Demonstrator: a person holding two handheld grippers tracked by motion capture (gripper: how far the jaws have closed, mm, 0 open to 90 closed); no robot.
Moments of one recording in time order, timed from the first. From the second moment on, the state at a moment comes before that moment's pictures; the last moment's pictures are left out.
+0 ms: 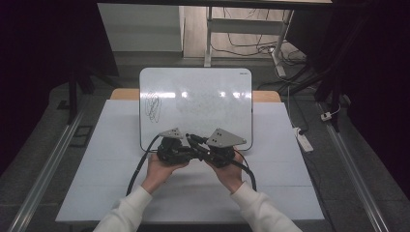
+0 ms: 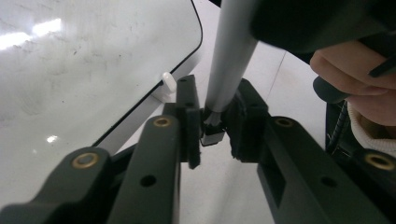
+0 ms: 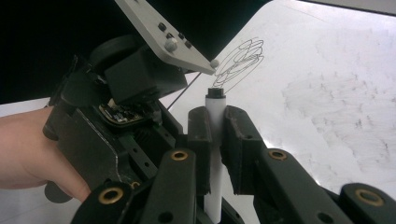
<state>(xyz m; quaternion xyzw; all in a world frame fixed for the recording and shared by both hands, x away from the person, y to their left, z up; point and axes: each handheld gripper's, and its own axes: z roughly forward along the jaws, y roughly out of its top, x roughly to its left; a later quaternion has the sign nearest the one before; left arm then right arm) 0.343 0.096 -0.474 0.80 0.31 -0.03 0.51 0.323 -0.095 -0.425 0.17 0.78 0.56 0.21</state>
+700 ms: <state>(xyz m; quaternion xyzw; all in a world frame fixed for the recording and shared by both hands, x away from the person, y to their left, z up) 0.336 0.121 -0.462 0.79 0.31 0.04 0.53 0.340 -0.149 -0.421 0.22 0.77 0.58 0.17</state>
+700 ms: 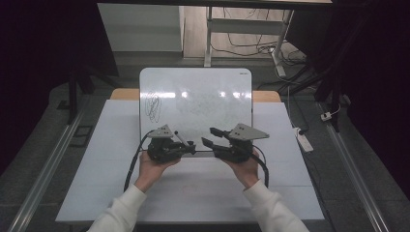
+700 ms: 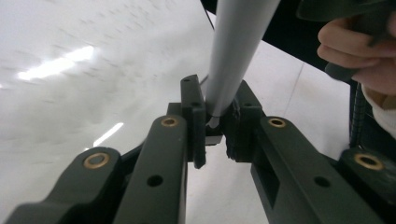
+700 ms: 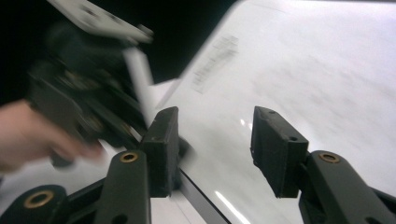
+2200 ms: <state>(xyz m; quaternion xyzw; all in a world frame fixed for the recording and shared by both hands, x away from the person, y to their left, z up) 0.381 0.234 -0.421 0.67 0.39 0.23 0.59 0.323 -0.308 -0.496 0.31 0.81 0.43 0.25</state>
